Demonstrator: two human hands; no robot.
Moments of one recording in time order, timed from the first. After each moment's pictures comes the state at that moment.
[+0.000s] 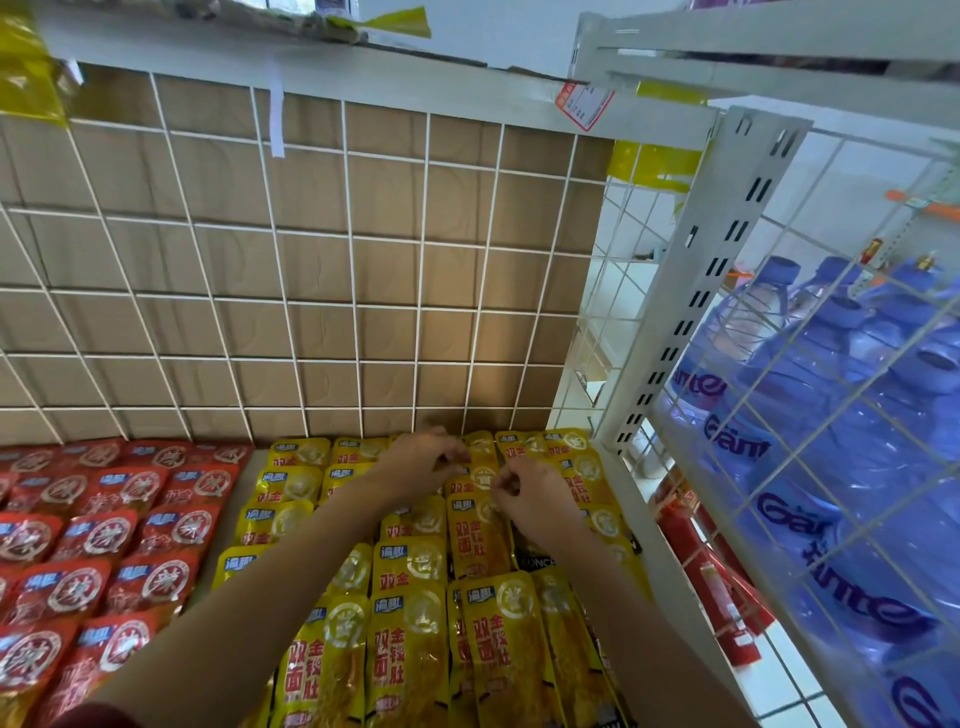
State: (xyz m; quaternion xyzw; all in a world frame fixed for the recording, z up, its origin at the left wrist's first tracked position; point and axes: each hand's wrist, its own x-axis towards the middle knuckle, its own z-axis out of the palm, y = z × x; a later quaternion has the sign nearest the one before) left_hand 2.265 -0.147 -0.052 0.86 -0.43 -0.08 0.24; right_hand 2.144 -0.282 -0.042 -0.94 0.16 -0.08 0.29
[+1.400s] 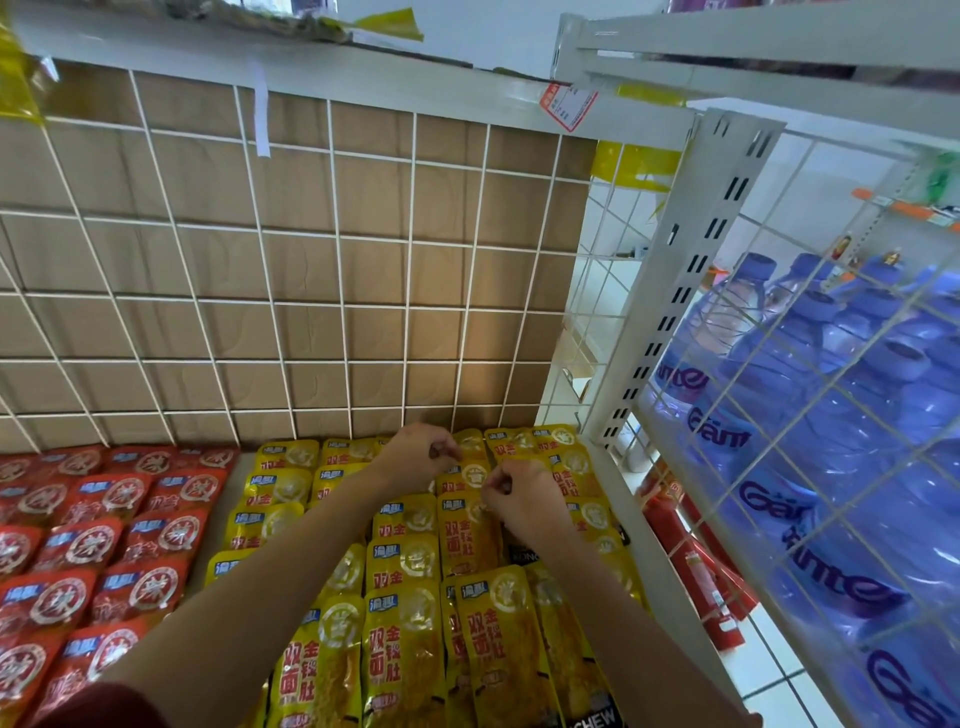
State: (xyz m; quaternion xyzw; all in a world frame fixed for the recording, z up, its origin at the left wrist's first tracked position) left_hand 2.267 -0.155 -0.053 0.84 -0.40 -0.10 0.34; right_hand 2.141 -0.277 -0.049 -0.92 0.19 -0.09 0.32
